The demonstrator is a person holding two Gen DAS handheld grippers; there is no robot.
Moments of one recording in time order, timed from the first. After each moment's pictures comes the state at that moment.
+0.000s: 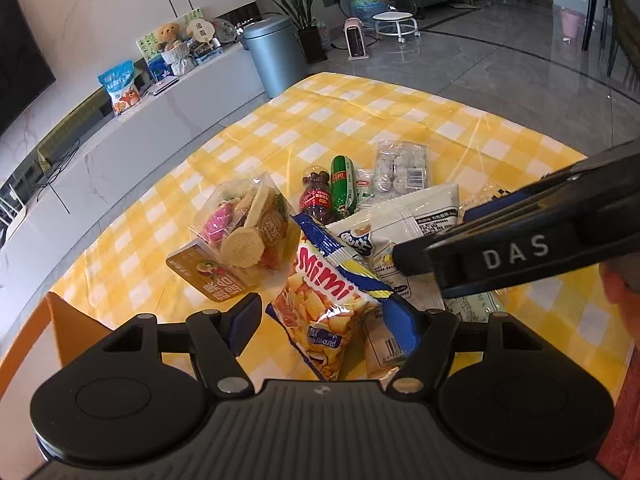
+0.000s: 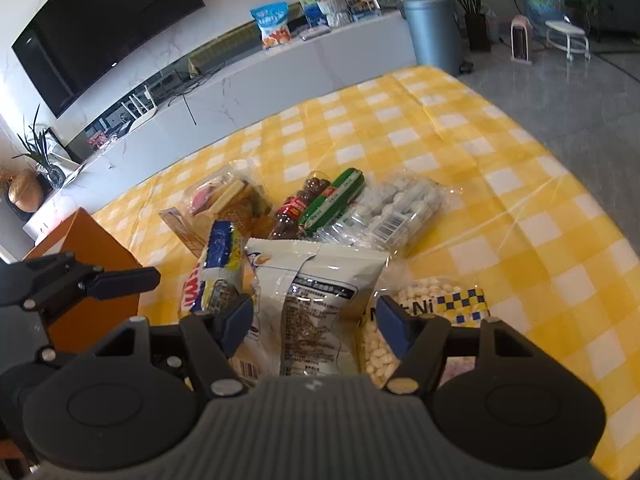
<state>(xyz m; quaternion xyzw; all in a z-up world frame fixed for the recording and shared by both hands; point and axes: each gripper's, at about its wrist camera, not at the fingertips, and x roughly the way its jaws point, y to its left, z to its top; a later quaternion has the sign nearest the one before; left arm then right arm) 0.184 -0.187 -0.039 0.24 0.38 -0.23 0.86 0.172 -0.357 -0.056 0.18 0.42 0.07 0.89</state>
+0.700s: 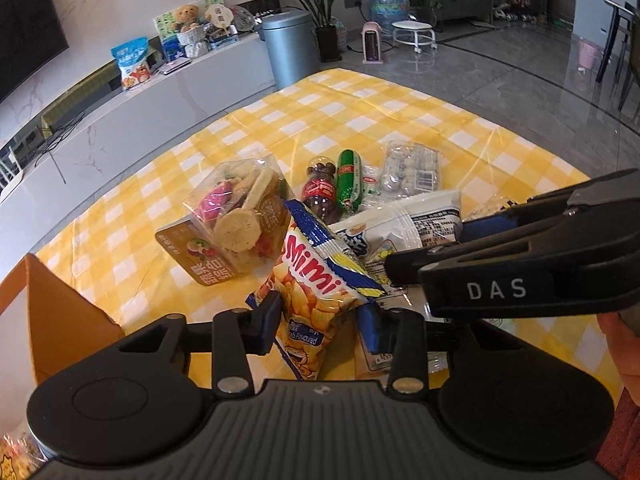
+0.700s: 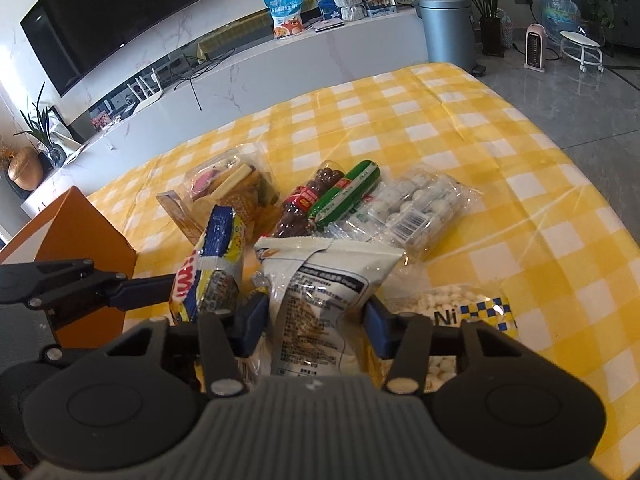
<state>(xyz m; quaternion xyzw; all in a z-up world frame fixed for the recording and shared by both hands) 0.186 -0.180 -0.047 0.18 0.39 -0.21 0.88 0.180 -0.343 -0.066 0.14 0.42 0.08 0.89</state>
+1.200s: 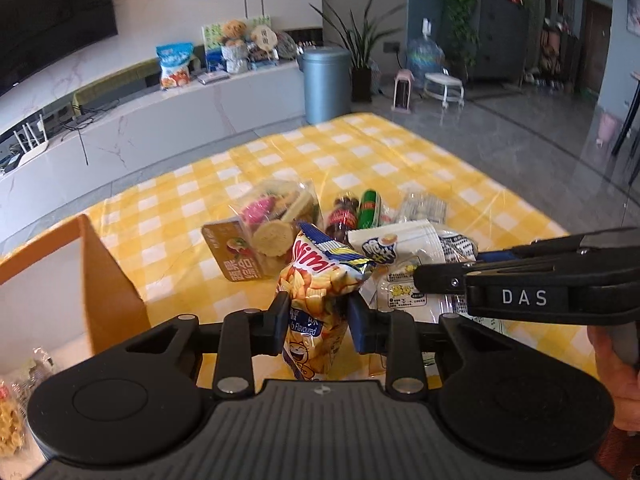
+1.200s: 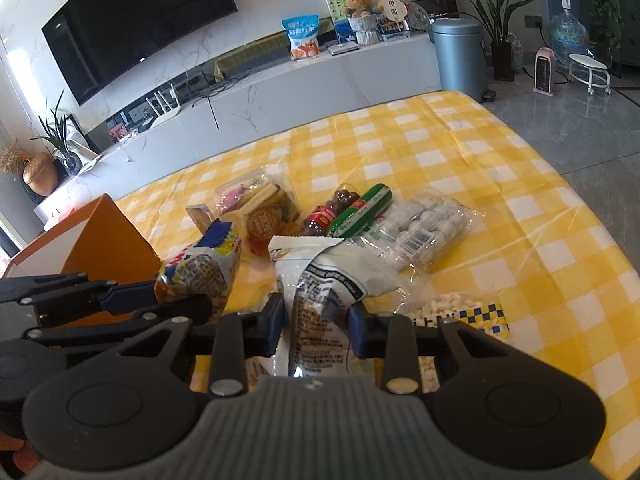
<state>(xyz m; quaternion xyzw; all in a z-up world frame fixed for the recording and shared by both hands) 0.159 -0.147 -0.017 0.09 0.35 -0.19 0.91 0.156 -0.344 -0.046 0.14 0.38 0.10 0.91</state>
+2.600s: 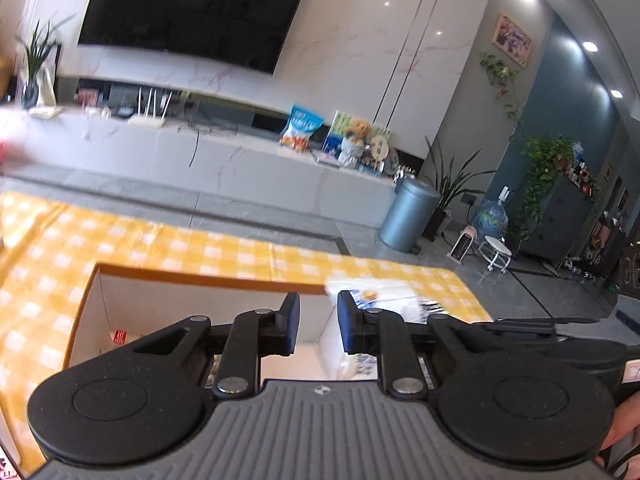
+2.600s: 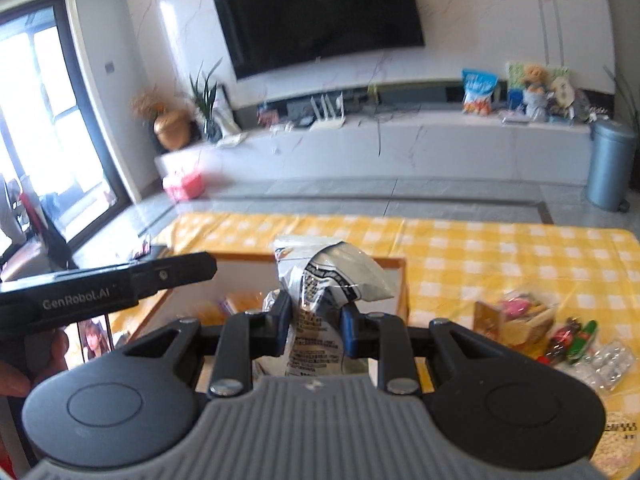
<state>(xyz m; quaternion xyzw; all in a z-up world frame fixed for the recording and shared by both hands) 0.120 0.073 0.075 -0.14 0.27 -0.09 0.95 0.127 -0.142 0.092 0.03 0.33 0.29 0.90</state>
